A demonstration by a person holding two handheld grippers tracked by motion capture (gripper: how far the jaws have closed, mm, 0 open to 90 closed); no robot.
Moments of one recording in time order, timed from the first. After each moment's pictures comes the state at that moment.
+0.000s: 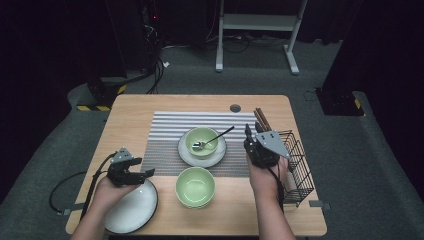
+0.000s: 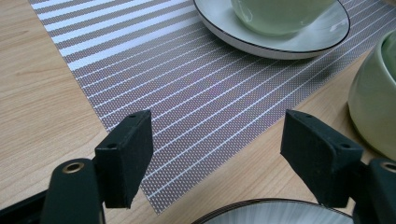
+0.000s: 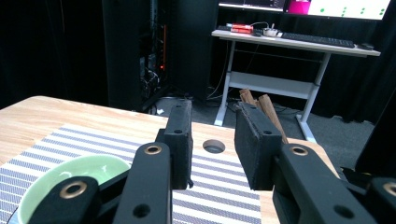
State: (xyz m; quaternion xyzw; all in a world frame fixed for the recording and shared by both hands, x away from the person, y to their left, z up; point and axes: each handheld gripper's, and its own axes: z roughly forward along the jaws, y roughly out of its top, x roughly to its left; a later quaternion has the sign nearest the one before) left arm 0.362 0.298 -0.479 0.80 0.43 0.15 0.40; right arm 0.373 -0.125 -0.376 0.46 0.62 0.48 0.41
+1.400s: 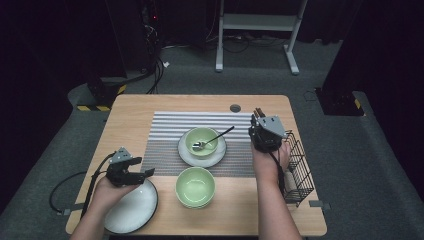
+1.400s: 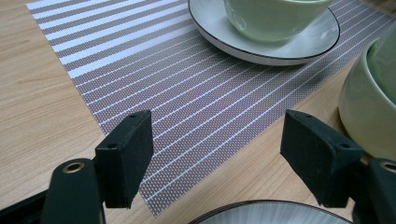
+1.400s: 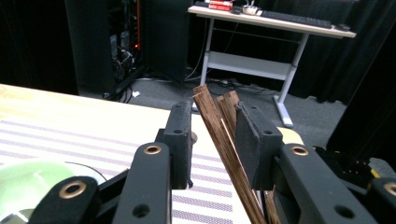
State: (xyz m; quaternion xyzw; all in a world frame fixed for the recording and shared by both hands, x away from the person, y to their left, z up) left arm 0.359 0.297 -0.474 0.80 0.42 0.16 0.41; right arm 0.422 -0.134 -0.380 0.49 0.63 0.43 0.42
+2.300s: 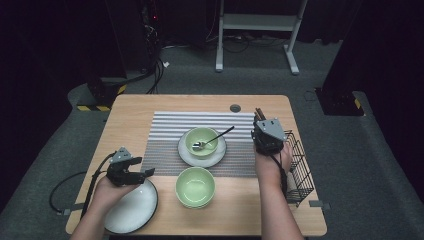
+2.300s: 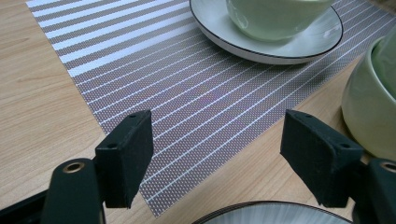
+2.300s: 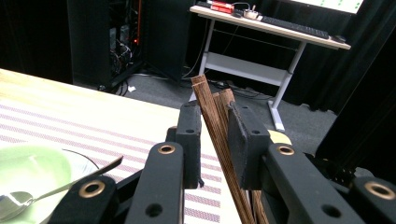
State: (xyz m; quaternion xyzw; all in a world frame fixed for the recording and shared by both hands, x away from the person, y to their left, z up) left arm 0.361 0.297 -0.475 0.79 0.42 0.16 0.41; right arm 0.410 -0.137 -0.379 0.47 0.64 0.41 0.44
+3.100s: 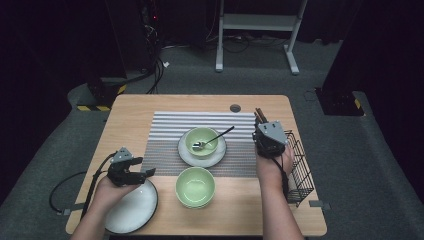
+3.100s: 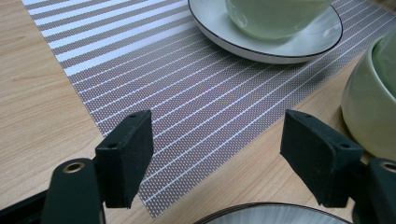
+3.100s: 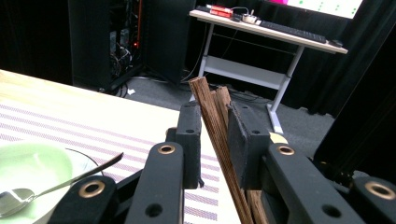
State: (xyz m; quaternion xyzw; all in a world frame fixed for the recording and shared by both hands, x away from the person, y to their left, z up) left arm 0.362 0.296 -0.477 0.79 0.42 0.15 0.41; right arm 0.404 -0.140 -0.380 0.46 0.64 0.42 0.45
